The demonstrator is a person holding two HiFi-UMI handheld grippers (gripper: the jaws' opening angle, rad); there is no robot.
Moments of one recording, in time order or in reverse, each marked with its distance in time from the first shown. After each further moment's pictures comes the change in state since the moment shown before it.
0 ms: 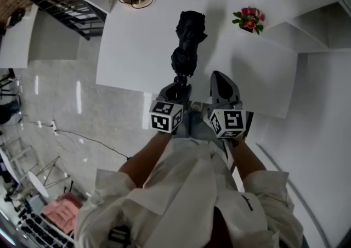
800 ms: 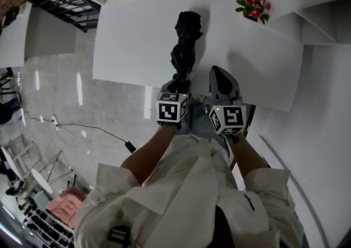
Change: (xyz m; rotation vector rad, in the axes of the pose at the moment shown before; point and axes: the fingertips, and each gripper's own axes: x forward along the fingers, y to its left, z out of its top) left arm 0.028 0.027 -0.056 -0.073 0.215 0.133; right arm 0.009 0.001 -0.035 0.019 0.044 0.005
